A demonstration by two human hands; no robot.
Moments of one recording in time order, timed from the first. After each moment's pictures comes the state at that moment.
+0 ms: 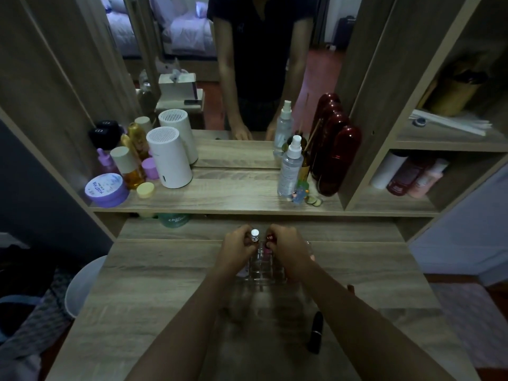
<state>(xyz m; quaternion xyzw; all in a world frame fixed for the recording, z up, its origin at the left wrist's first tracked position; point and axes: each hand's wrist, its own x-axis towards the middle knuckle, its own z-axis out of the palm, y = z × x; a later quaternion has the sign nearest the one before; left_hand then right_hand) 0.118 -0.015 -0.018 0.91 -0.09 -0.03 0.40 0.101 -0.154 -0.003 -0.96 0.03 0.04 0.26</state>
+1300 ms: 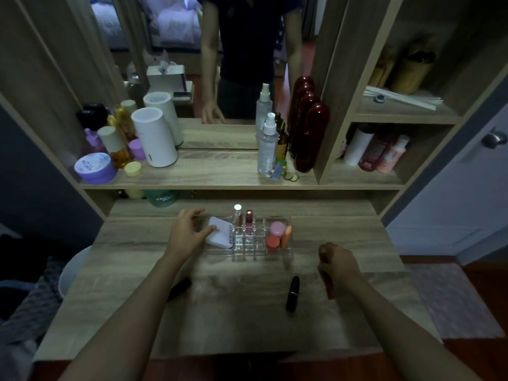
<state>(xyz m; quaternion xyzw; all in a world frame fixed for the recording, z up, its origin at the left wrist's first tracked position) 0.081 0.049 -0.014 0.91 -0.05 0.03 0.41 -0.015 -0.283 -0.031 -0.95 0.20 0.11 0.23</state>
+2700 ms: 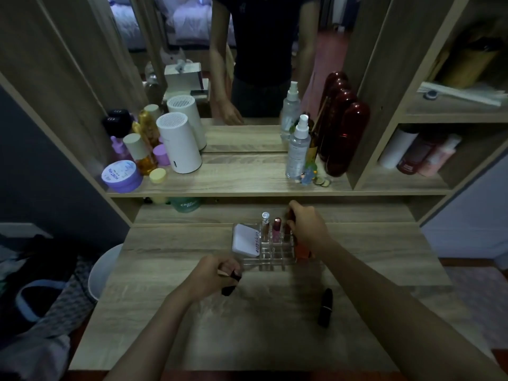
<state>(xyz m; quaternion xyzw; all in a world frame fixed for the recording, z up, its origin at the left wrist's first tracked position) 0.053 0.080 -0.031 0.87 -0.11 -0.24 0.42 0.094 -0.172 0.005 -0.97 0.03 0.02 0.24</state>
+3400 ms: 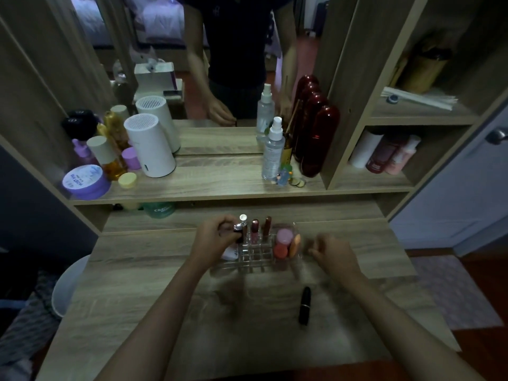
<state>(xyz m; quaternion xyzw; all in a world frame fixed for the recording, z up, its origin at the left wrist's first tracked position) 0.094 0.012 0.002 0.83 -0.11 -0.05 0.54 0.013 -0.241 0.001 -0.96 0.16 0.04 0.22</state>
